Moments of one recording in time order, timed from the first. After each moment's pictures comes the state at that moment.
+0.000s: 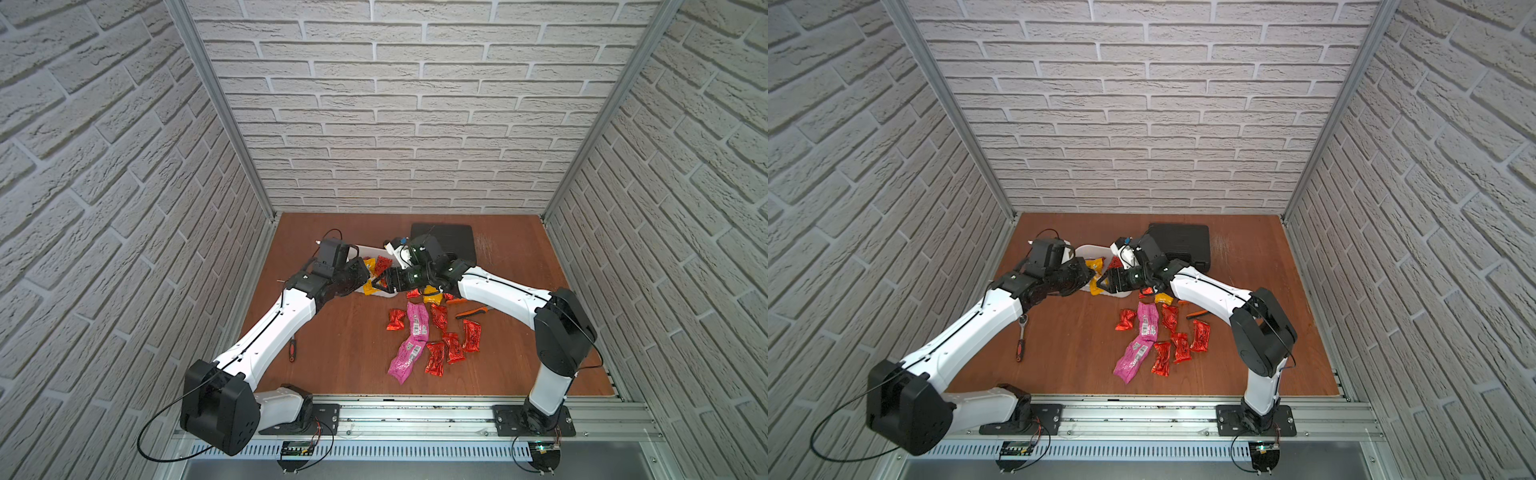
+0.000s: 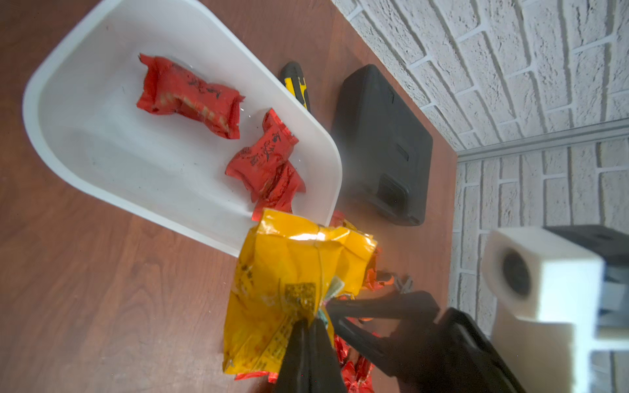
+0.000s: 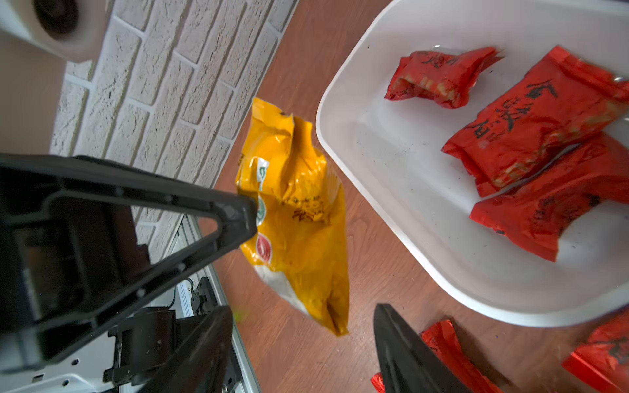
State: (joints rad) left arm -0.41 1.24 1.00 -0.49 0.18 -0.90; right arm 0.66 1.82 1.36 -0.24 -0.51 0.52
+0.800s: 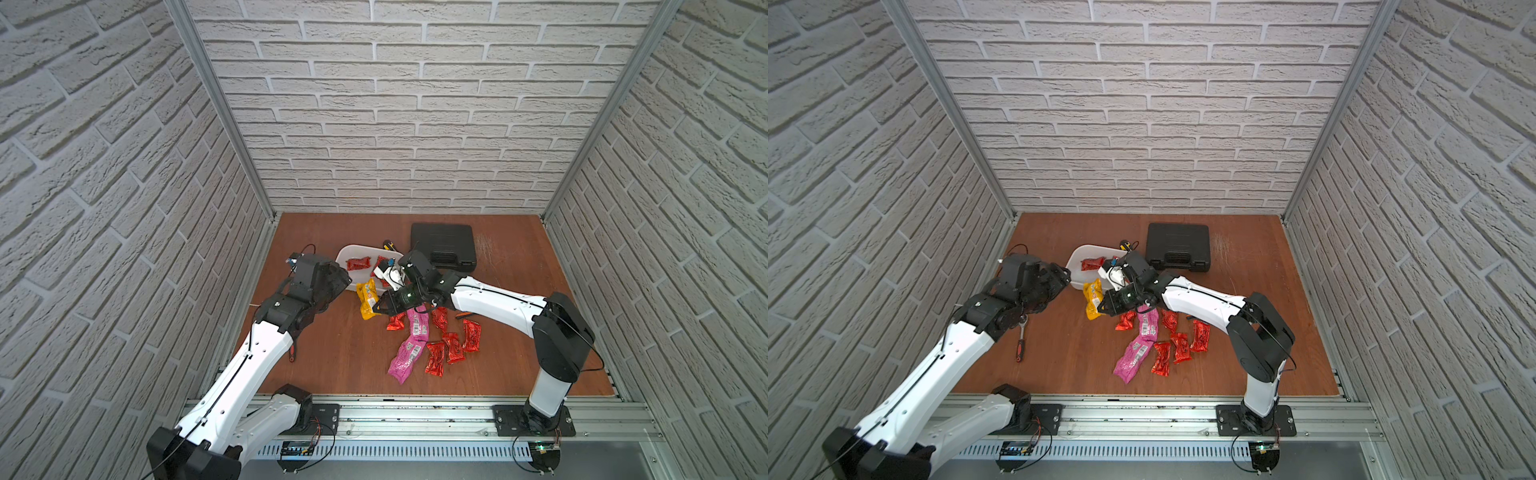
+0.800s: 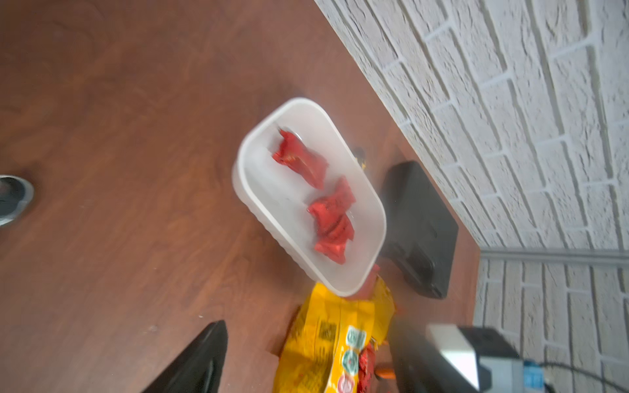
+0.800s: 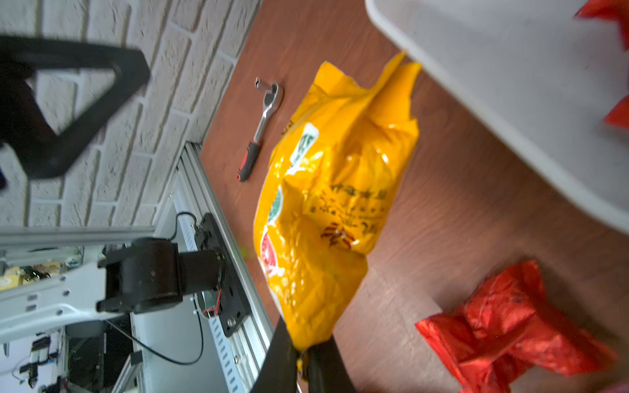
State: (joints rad) left arm -0.35 0.95 0.94 -0.72 -0.15 -1.03; right arm 0.80 1.79 1.31 -0.40 -0.52 0.45
